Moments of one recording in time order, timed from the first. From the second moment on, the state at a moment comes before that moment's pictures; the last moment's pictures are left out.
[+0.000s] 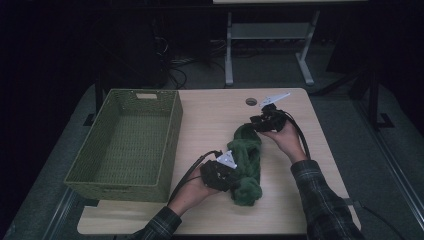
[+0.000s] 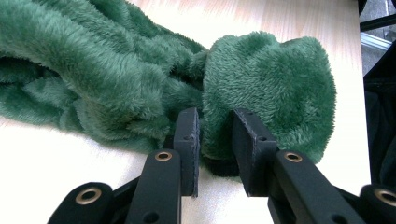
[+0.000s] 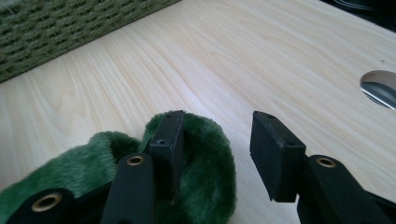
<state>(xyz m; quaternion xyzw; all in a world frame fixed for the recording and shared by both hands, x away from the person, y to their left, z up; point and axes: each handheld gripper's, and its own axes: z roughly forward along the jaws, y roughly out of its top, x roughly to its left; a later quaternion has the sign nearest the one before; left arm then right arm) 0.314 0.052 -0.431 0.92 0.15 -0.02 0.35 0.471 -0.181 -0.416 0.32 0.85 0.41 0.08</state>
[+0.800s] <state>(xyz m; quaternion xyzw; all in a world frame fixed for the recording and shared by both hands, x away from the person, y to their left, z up) 0.313 0.049 -0.432 0.93 0.15 -0.02 0.35 0.463 -0.183 -0.400 0.30 0.85 0.43 0.08</state>
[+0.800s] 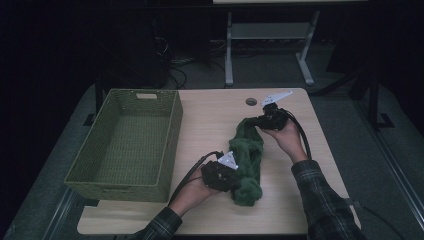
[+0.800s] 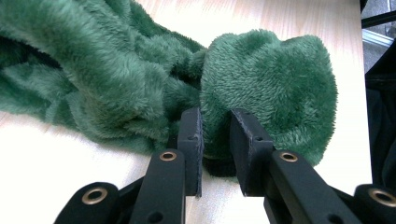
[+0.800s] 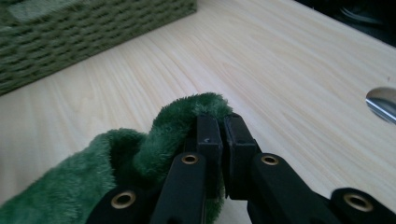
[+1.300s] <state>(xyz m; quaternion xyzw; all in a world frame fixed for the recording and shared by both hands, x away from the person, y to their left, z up) 0.312 0.048 -0.434 0.93 0.15 -0.02 0.34 0.411 -0.182 -0.350 0.23 0.85 0.46 0.10</state>
